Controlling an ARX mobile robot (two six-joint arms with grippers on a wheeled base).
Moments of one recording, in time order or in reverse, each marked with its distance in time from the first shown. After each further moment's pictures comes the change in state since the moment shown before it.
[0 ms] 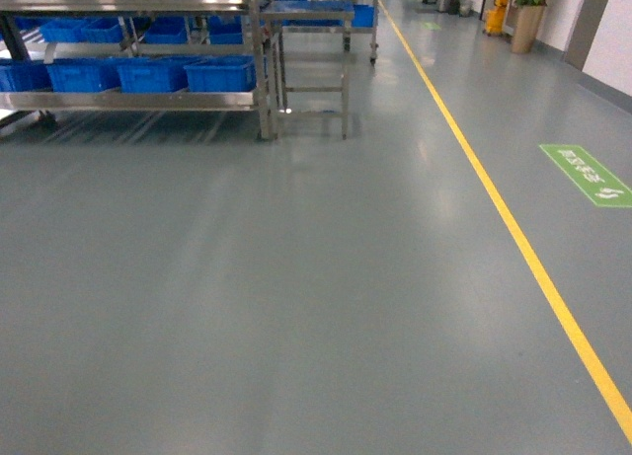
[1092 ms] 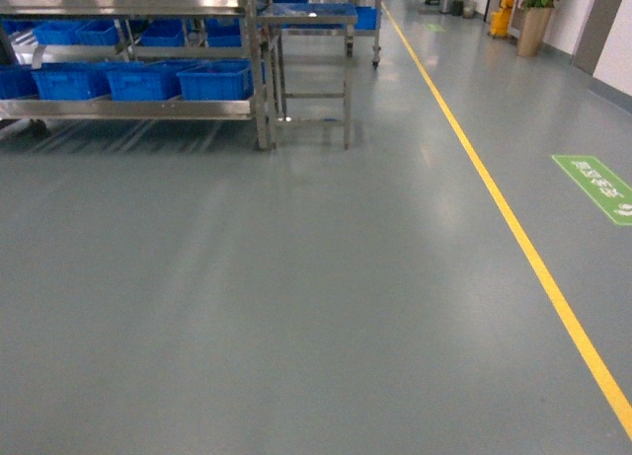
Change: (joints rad) left arm 0.000 -0.005 0.000 0.000 -0.003 0.000; right arm 0.000 0.000 0.000 0.003 0.000 0.000
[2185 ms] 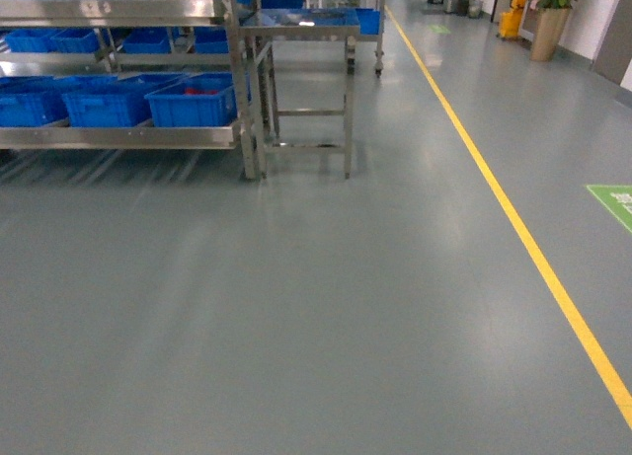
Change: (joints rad) left arm -0.001 0.003 -0.001 0.000 0.000 0.000; right arm 0.000 0.000 0.000 -0.004 0.000 0.000
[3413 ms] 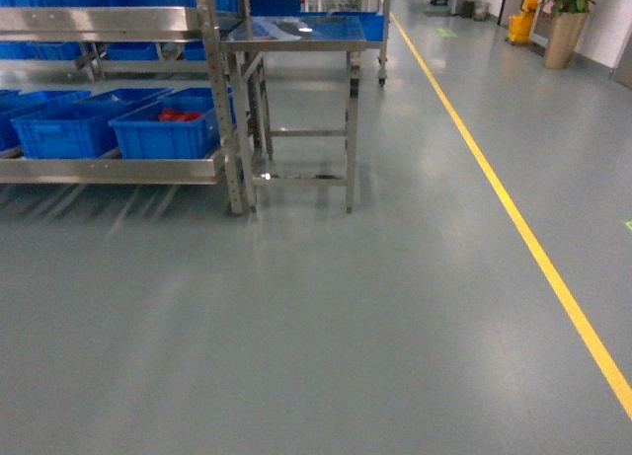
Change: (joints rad) left arm 0.000 0.000 0.000 0.001 0.000 0.000; right arm 0.000 0.000 0.000 -0.002 0.000 0.000
